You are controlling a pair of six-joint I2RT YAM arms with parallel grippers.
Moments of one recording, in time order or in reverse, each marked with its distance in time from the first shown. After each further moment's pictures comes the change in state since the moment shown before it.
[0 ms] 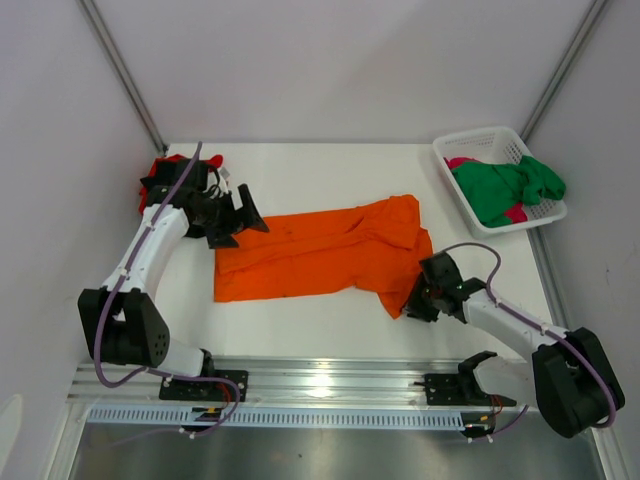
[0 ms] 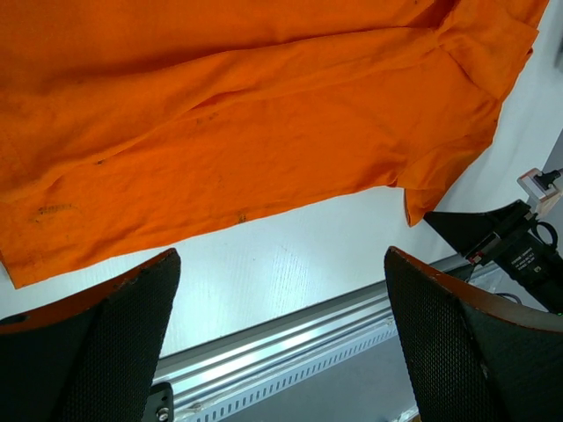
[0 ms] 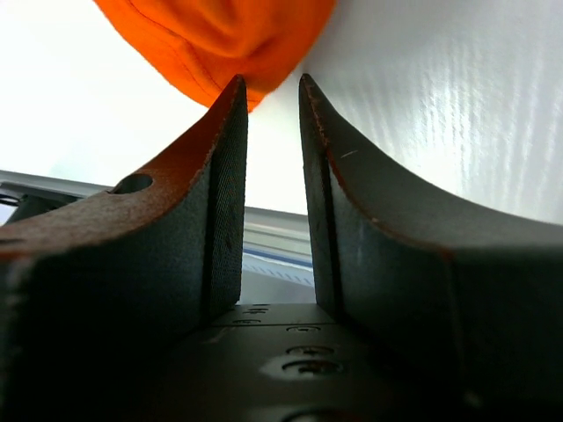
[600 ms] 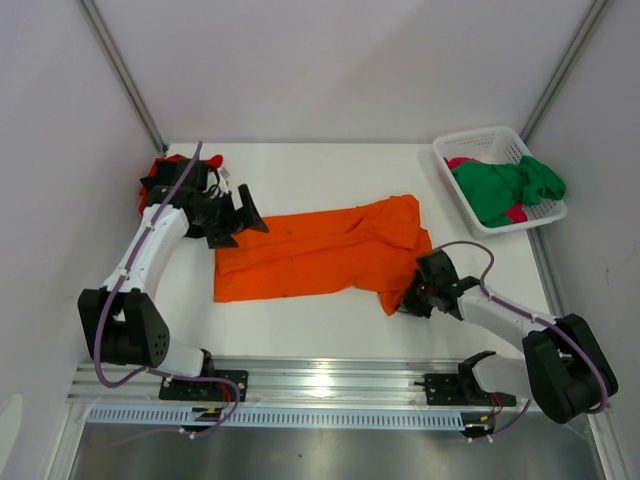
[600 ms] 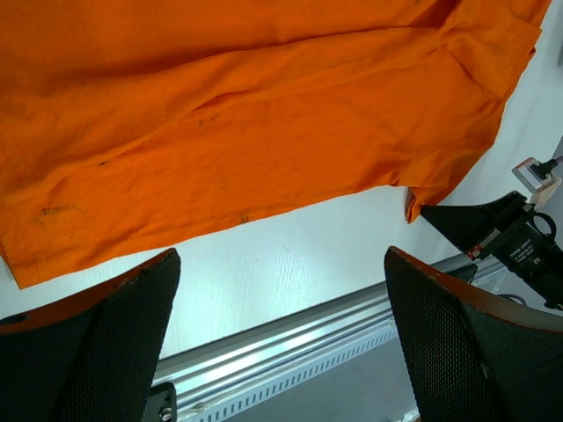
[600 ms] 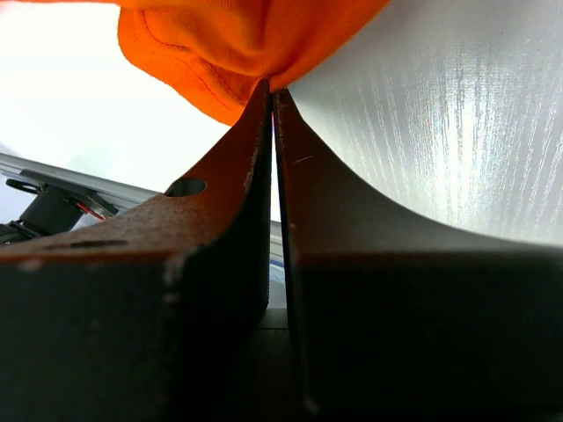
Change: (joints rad) left arm 0.000 0.000 0.000 0.000 -0.004 0.008; right arm 0.002 0.077 -0.006 0.133 -0.070 0.018
